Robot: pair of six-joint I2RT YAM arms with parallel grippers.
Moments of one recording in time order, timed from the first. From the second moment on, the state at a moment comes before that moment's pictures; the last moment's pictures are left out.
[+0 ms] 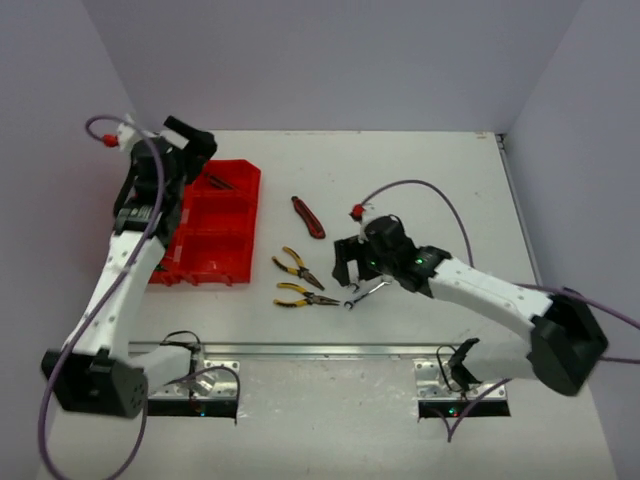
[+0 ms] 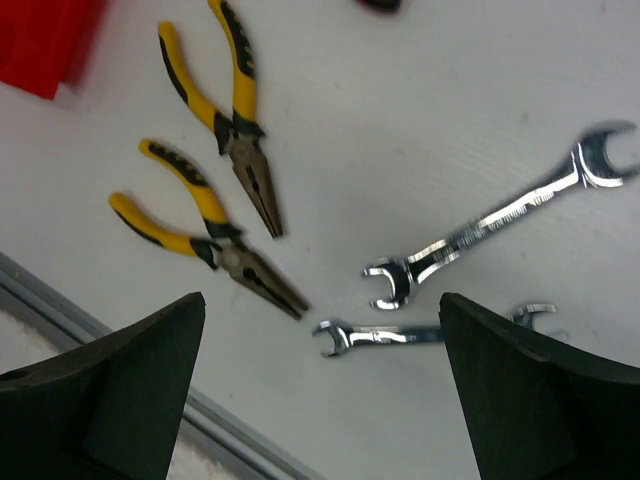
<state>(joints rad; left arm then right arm) -0.05 1.25 1.21 -0.29 -0.27 -0.84 0.75 1.21 0.69 -0.20 0.03 0.38</state>
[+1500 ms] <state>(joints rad) -0.28 0.68 0.33 0.33 0.48 -1.05 0.82 1.35 1.05 -0.11 -0.07 0.24</state>
